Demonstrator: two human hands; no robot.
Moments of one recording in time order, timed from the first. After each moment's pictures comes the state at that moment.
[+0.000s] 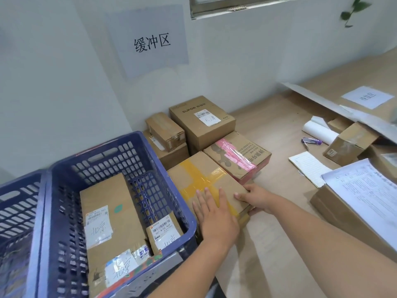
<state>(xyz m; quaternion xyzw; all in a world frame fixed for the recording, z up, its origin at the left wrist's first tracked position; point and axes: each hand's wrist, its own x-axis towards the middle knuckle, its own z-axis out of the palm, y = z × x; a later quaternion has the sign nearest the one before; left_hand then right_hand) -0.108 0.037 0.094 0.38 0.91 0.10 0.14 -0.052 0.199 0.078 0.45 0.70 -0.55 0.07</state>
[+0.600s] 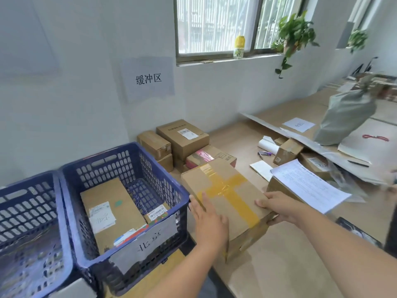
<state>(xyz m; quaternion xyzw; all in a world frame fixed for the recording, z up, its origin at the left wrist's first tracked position) -0.015 -0.111 0.170 0.37 0.84 0.32 0.22 0.137 0.062 0.200 0.52 0.65 -0.56 -0.02</state>
